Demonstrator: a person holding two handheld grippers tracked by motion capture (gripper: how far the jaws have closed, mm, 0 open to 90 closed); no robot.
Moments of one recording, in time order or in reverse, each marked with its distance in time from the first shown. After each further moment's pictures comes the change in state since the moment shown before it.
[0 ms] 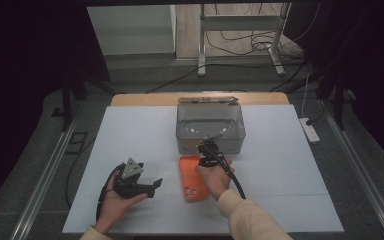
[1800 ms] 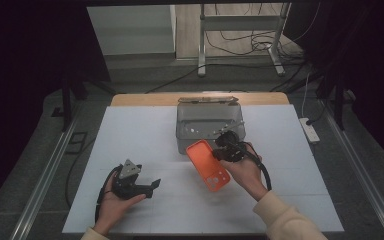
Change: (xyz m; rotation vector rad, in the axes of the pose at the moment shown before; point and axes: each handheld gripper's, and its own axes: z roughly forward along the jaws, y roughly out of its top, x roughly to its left) left arm 0.004 -0.007 -0.001 0.006 -0.005 -0.042; right arm -0.043 0.004 -0.074 -0.258 0.122 -0.454
